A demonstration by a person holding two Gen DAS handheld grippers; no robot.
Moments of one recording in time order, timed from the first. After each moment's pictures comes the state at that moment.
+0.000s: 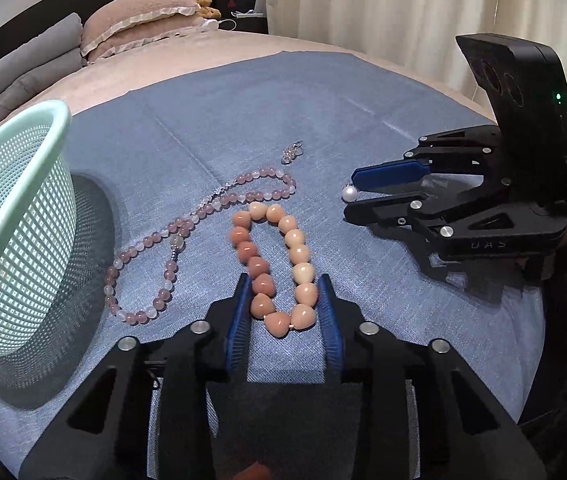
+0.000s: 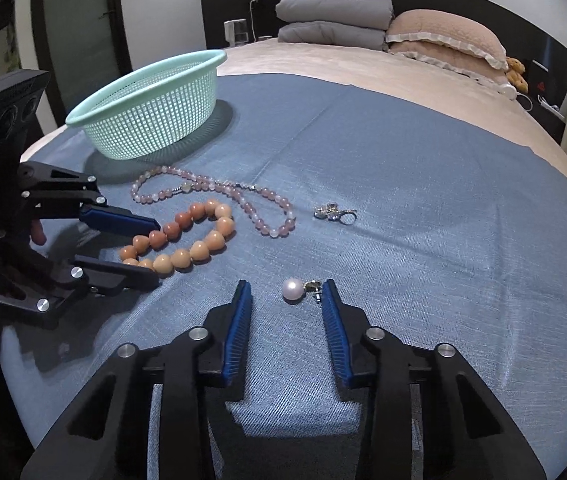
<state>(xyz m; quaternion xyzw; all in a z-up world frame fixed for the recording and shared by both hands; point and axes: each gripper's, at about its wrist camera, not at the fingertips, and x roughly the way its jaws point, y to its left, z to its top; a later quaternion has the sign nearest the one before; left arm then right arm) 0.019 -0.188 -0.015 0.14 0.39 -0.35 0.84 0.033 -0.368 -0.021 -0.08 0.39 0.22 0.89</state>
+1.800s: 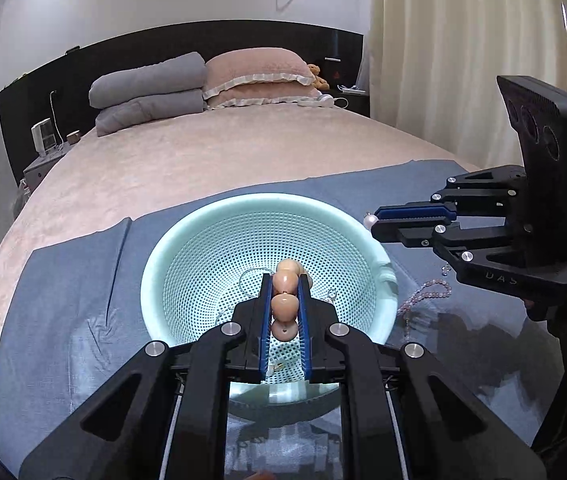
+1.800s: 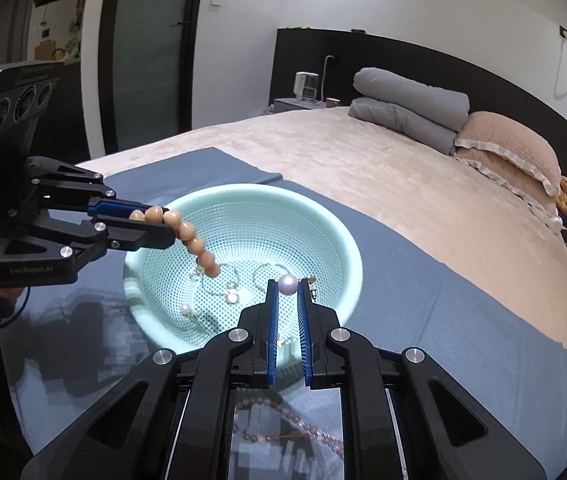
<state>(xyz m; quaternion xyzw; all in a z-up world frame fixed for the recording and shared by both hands) 0.059 -0.026 0.093 0.06 0.30 -0.21 0.93 0.097 -0.206 0.090 -0.17 0.28 0.31 0.89</state>
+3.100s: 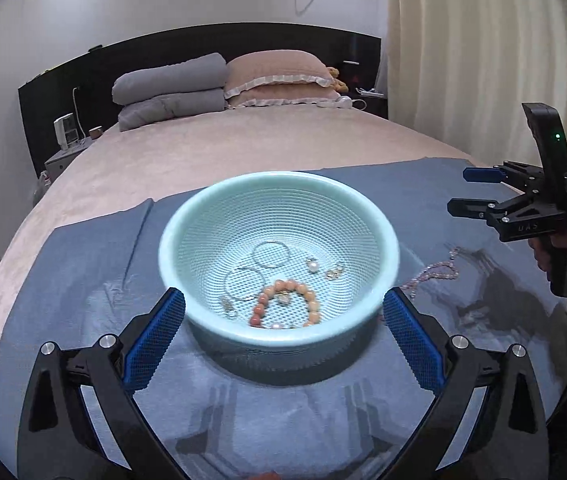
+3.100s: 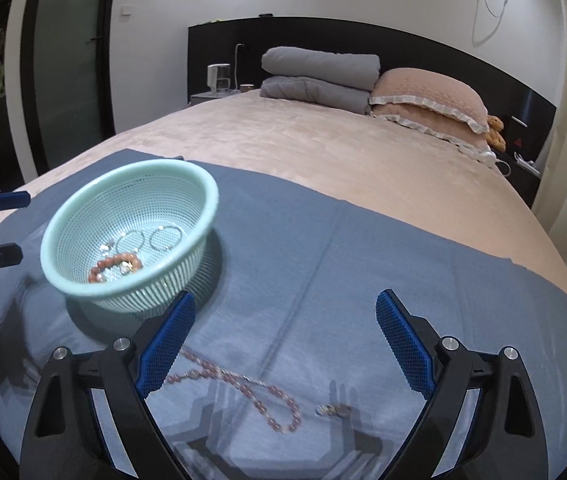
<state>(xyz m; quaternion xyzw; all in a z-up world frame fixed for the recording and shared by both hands) 0.015 -0.029 0.076 0.06 0.29 -0.18 0.94 0.086 -0.324 0.071 -0.10 0.31 0.16 0.93</state>
